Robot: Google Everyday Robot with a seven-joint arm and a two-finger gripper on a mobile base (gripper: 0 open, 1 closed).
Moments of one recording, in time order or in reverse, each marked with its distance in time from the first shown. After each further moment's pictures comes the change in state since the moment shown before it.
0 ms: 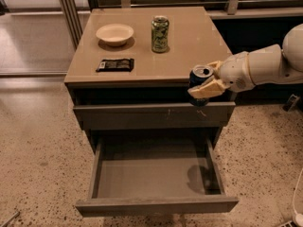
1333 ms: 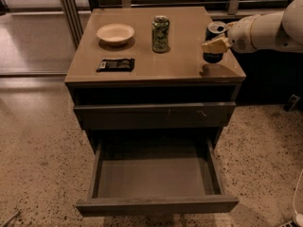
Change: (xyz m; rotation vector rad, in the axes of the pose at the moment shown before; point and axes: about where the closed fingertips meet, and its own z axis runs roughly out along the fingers) arm -0.035 -0.151 -0.032 0.414 -0.022 0.093
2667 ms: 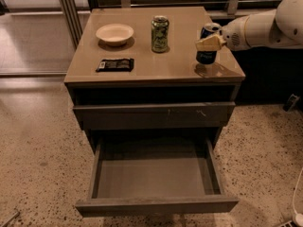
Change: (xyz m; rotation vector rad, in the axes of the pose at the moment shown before) arm 0.003 0.001 0.022 -0.072 0.016 0.175
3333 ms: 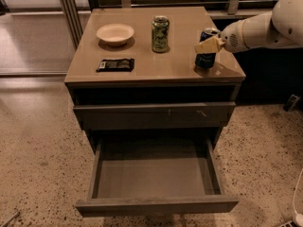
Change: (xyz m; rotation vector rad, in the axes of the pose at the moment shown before) arm 0.014 -0.002 0.011 -0.026 0.054 0.114
